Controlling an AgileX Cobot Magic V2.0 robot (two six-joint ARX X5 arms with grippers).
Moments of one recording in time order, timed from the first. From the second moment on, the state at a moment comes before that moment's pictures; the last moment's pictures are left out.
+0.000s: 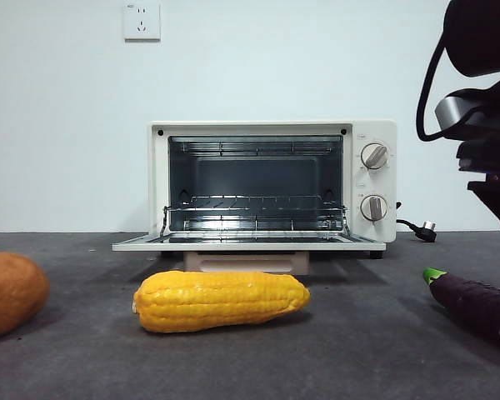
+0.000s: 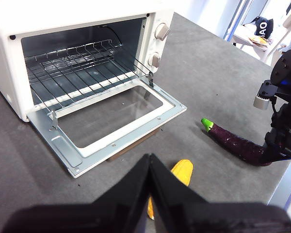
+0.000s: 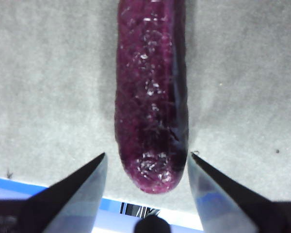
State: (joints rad) left arm -0.06 0.75 0.86 -0.61 0.68 0.14; right arm 0.51 1.29 0.76 -0.93 -0.03 0.28
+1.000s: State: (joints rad) left arm -0.08 0.75 0.86 -0.61 0.68 0.14; right arm 0.51 1.26 0.76 -0.93 -0.06 0.28
